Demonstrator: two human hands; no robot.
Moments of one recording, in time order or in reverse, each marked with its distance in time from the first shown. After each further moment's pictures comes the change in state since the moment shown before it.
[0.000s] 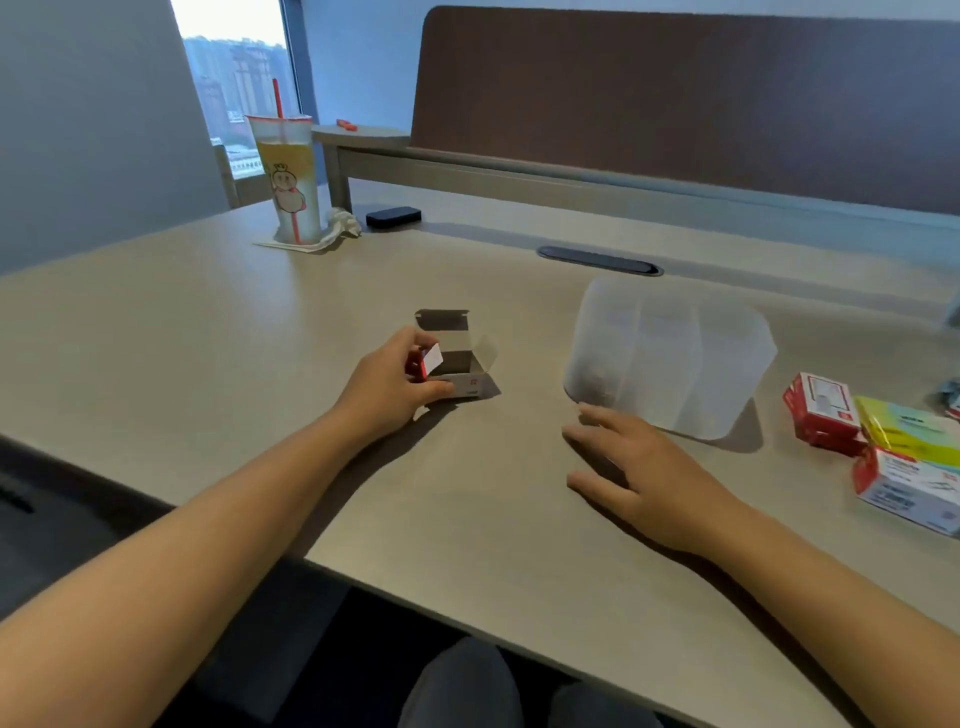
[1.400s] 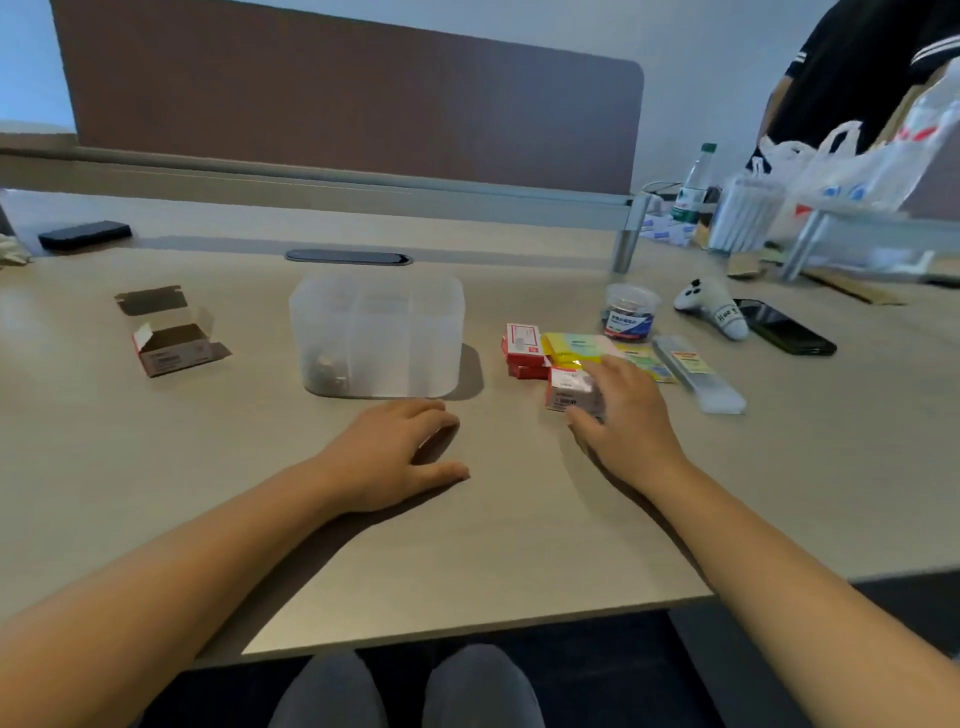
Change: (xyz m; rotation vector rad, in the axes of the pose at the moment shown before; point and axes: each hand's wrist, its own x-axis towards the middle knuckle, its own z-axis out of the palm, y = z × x) left_hand -0.047 0.122 0.128 0.483 -0.553 0.676; right_hand -0.128 0.103 -0.045 -0.155 0.432 0.711
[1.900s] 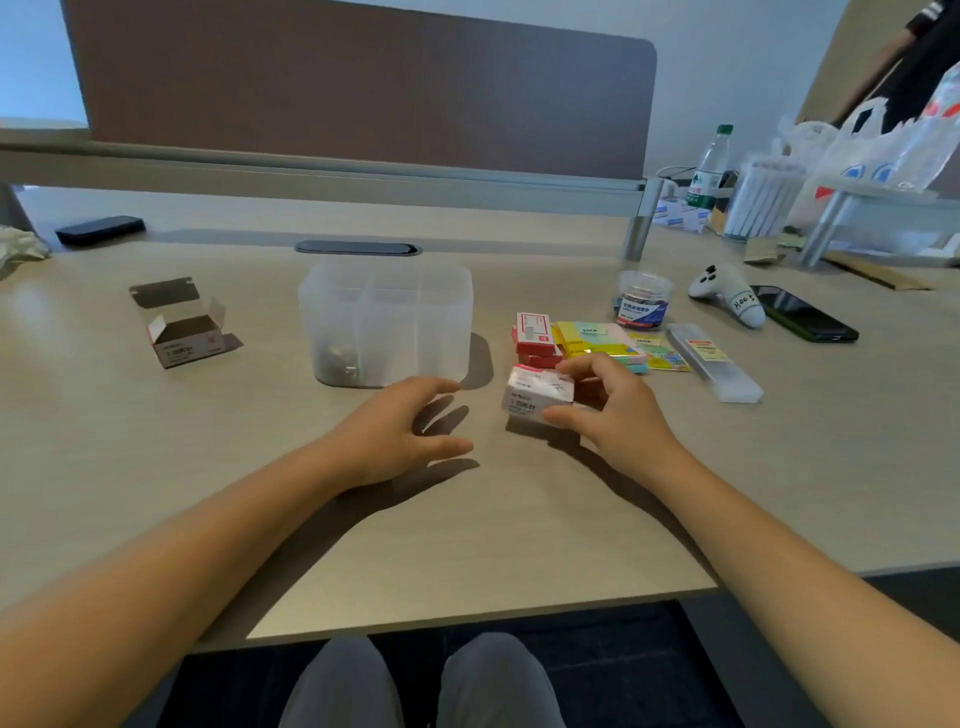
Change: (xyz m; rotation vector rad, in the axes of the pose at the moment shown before) left_hand -0.002 -0.003 -0.004 -0.384 0.057 -0.105; right_hand -0.011 -0.027 -0.006 0.569 -0.091 -0.006
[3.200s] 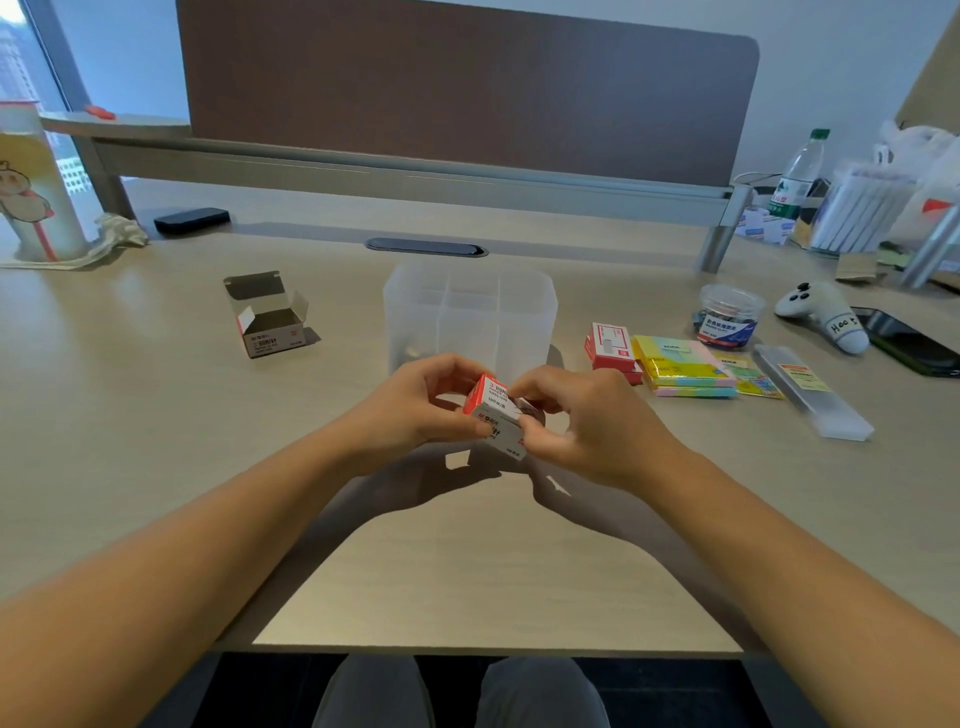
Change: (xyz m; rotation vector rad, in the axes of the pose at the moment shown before) left_hand -0.009 -0.031 -0.029 -0.685 0.059 0.026; right_hand 0.015 -0.054 0.048 -0.314 -0.203 -0.539
